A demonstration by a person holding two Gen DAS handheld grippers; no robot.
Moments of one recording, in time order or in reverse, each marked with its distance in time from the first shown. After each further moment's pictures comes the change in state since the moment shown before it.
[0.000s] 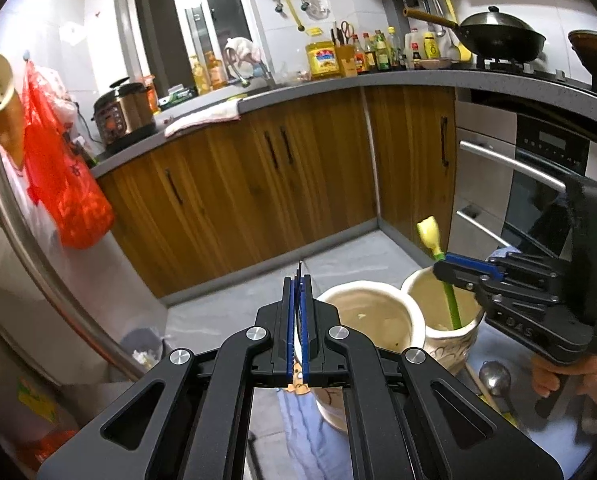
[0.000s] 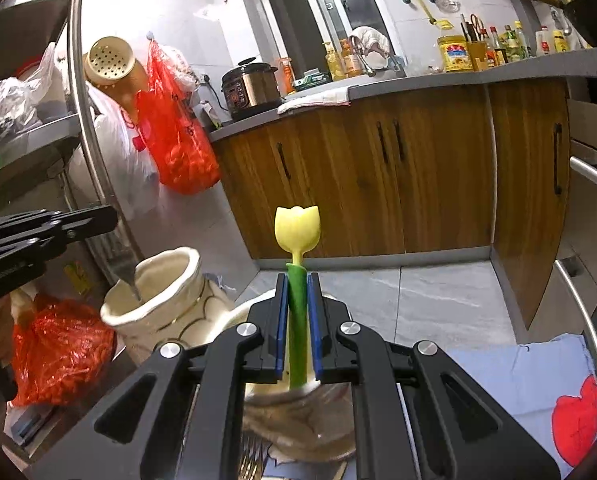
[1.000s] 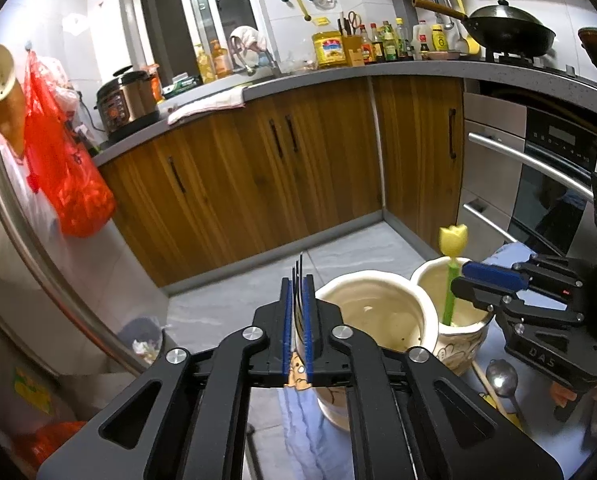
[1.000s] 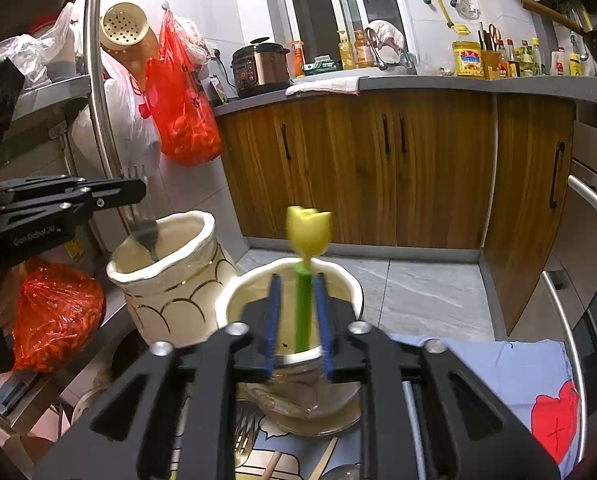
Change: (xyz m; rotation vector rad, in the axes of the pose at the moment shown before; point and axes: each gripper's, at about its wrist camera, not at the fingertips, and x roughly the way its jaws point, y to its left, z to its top) left arm 0.012 0.003 -0.004 -0.015 0.031 0.014; right arm -0.007 0.015 -0.009 -0.094 0.059 -0.035
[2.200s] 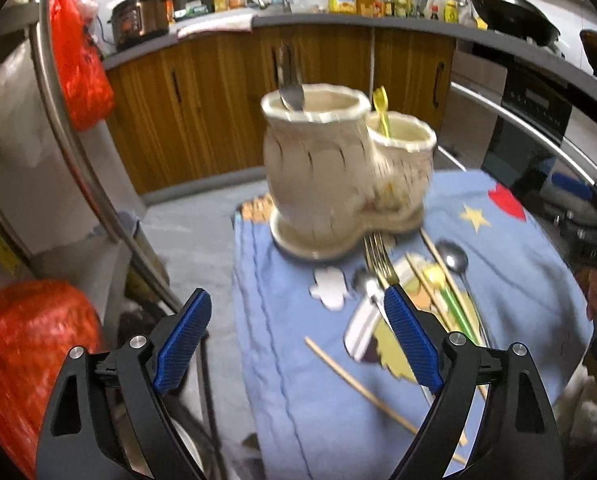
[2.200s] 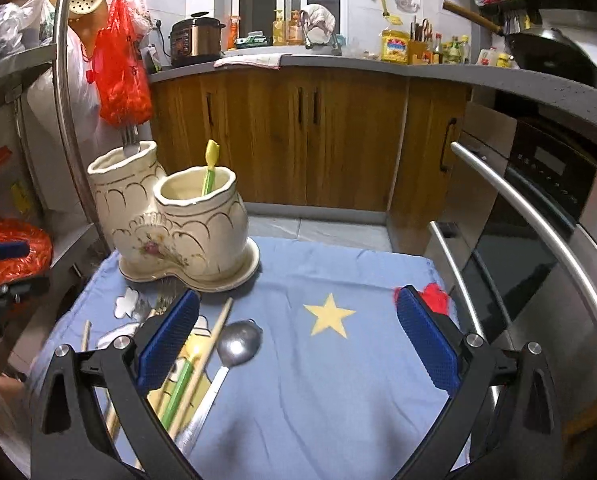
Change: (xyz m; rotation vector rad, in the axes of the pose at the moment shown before) left arm -0.059 -0.031 -0.123 -0.163 0.216 -0.084; right arm -0.117 -0.021 -0.058 -0.024 0.105 -0.344
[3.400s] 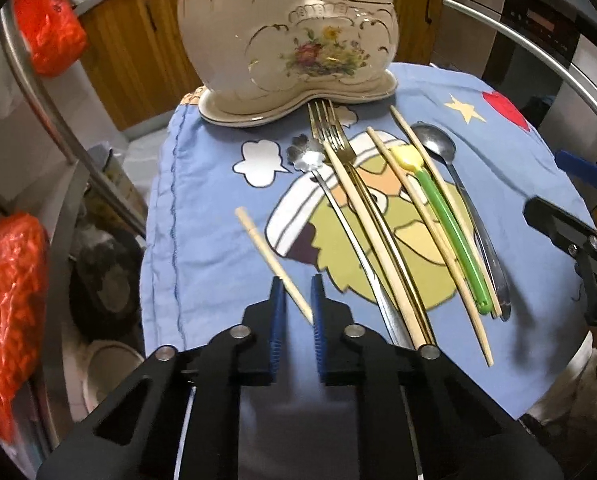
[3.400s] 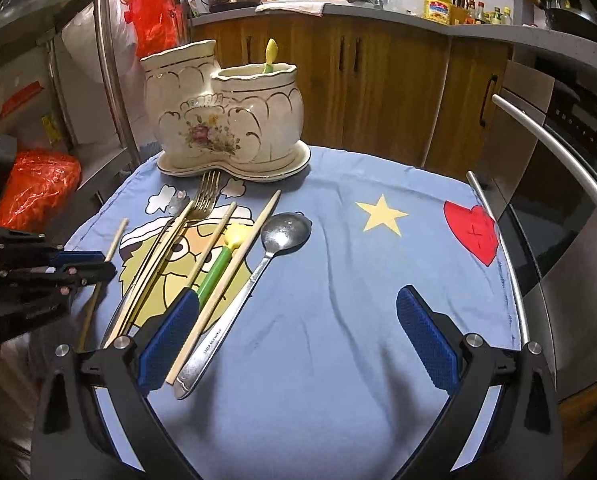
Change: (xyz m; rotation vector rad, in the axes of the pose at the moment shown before) left arm 0.050 -0.052 -0.052 0.002 0.249 -0.011; right arm 0.005 0.025 -0.063 -0.074 0.179 0.139
